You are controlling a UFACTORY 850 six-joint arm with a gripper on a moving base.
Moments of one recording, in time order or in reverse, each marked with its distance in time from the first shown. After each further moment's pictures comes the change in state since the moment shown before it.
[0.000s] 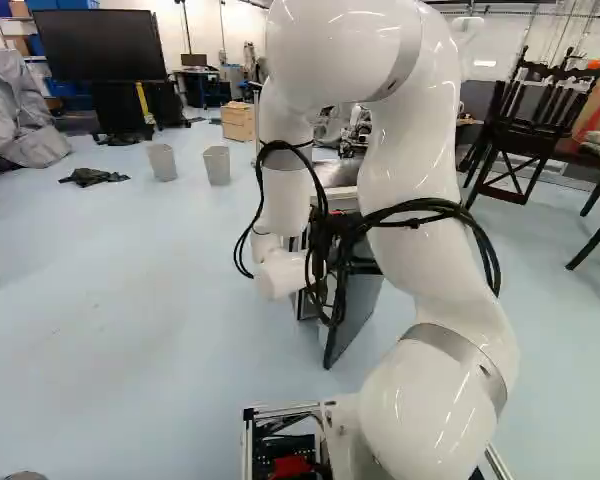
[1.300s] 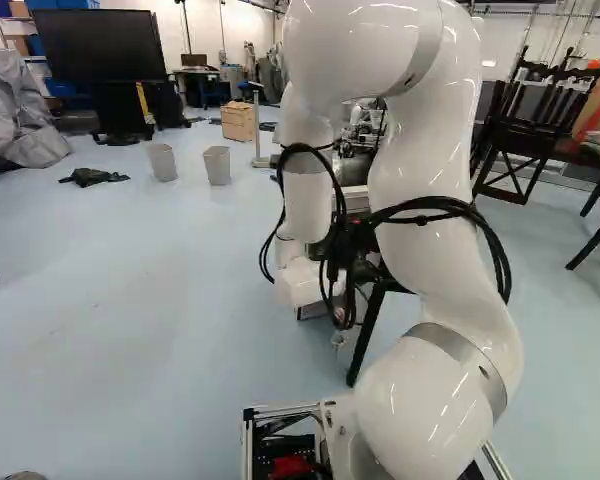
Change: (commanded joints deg) arm -5.4 1.6 6.2 6.0 1.3 0.0
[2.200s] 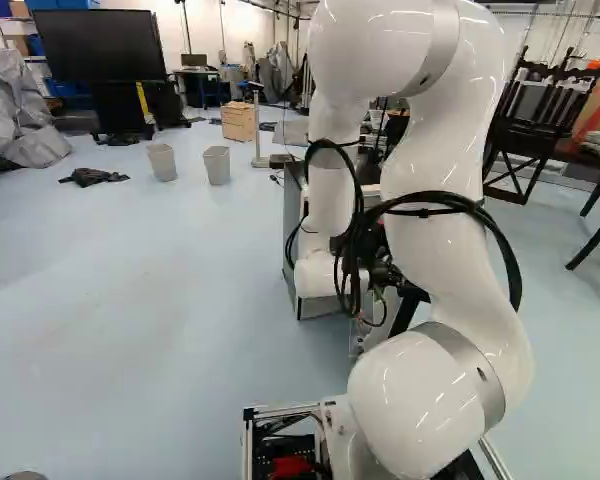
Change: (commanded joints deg) arm -10.9 0.0 -0.3 2.2 0.7 0.0
